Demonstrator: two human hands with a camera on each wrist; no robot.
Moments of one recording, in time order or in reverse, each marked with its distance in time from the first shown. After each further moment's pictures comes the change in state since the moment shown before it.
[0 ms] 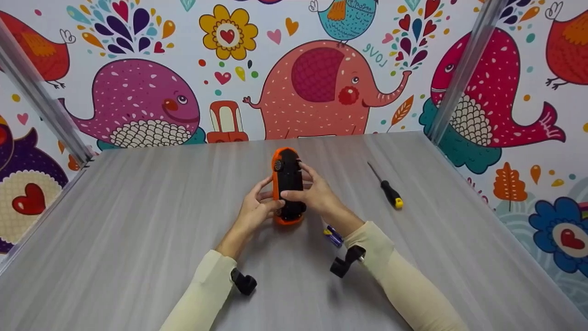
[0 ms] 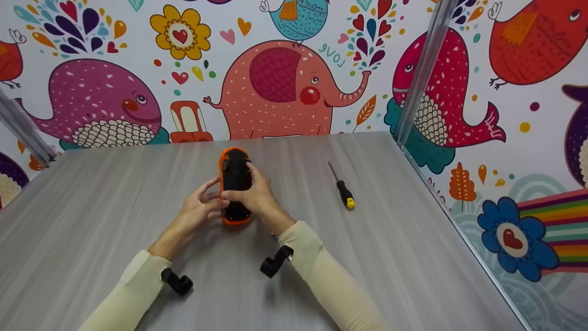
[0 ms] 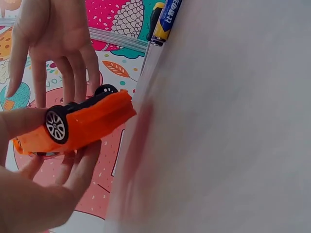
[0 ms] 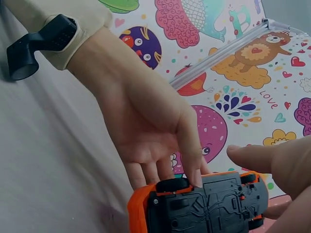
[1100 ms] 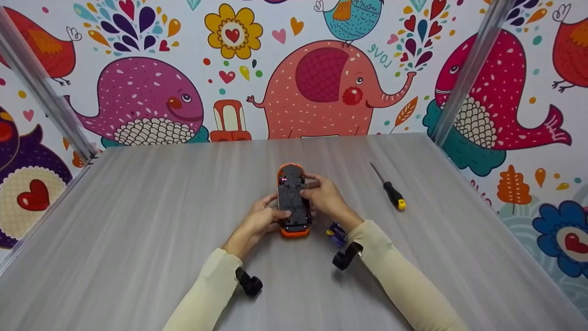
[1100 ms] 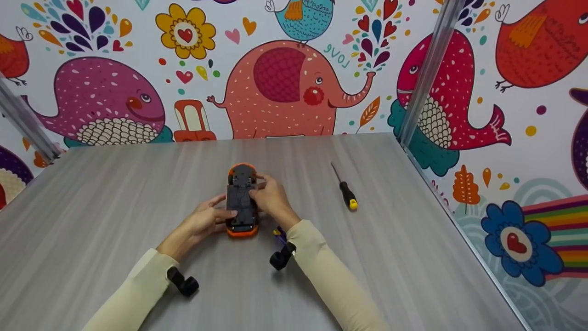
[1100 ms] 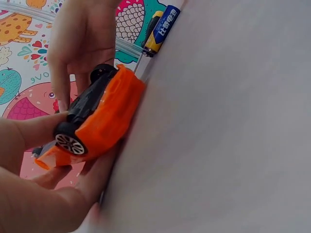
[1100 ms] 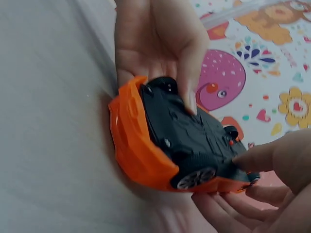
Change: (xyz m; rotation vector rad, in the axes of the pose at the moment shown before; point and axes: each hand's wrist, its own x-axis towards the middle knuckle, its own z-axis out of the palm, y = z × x) left_hand 0.004 -0.016 0.005 -0.099 -0.054 -0.265; right_hand 0.028 0.033 -0.008 -0.153 0.049 0.054
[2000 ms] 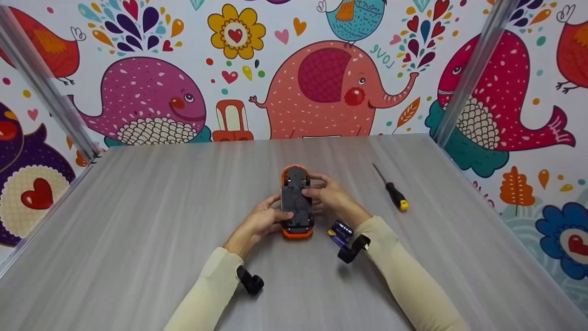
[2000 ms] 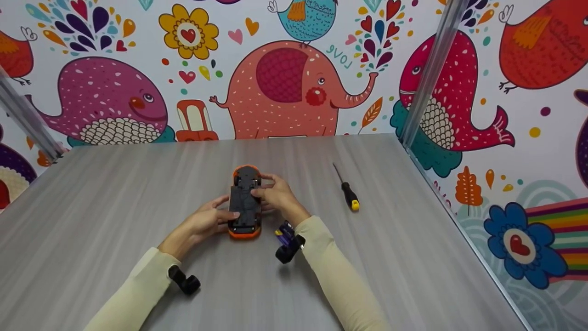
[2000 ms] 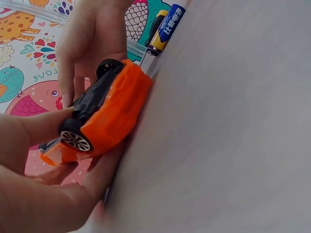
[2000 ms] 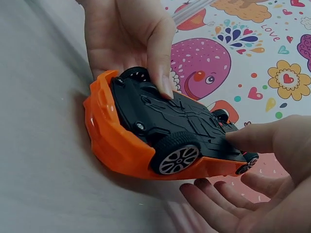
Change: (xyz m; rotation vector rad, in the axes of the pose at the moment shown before) left_hand 0.000 0.001 -0.002 0.005 -0.066 -0.021; right_hand 0.013 0.010 -0.014 0.178 -0.121 0.111
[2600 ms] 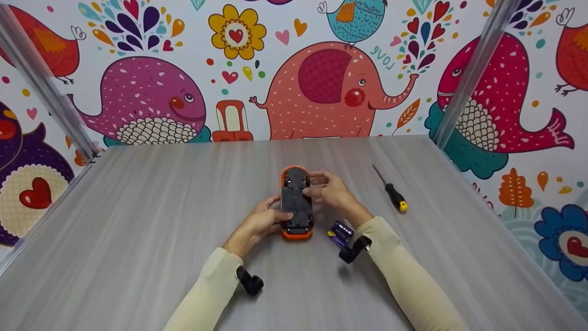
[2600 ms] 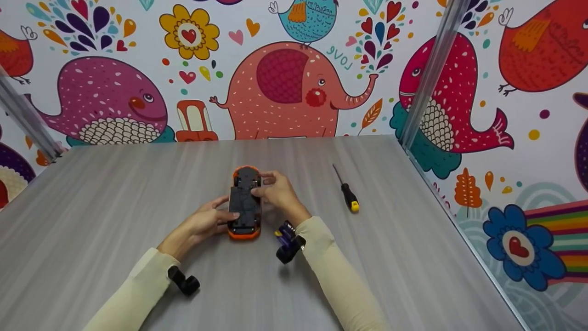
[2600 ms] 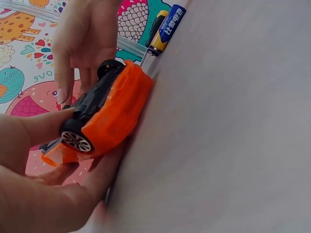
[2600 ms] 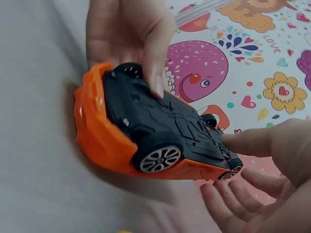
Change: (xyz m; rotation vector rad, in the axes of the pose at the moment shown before) left_hand 0.001 0.000 0.001 -0.009 0.008 -0.005; right_hand -0.004 -0.008 -0.004 -0.101 0.060 -0.129
